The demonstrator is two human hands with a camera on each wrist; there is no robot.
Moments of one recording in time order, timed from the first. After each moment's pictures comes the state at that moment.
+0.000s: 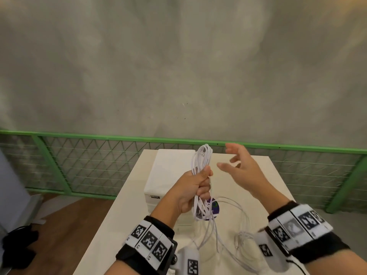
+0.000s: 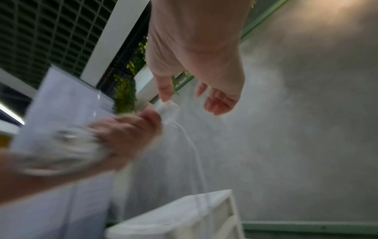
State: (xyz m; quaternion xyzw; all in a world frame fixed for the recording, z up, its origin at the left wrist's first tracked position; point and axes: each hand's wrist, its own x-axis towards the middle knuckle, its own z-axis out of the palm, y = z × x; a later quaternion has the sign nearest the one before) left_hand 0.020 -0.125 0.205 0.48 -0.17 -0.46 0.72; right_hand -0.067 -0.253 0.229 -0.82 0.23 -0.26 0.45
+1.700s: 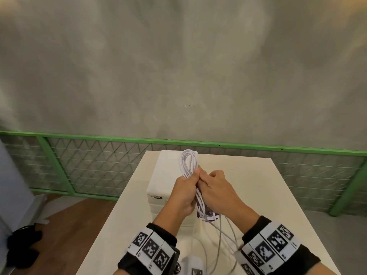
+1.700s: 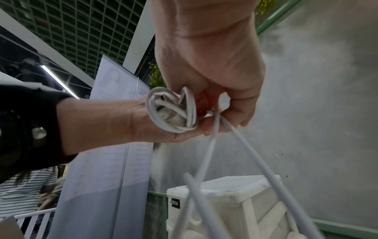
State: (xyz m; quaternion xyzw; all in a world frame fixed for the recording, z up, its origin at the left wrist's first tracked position) left_hand 0.017 -0.122 0.197 0.57 -0.07 -0.34 0.74; right_hand -0.048 -0.194 0.206 -0.91 0.23 -0.08 0.34
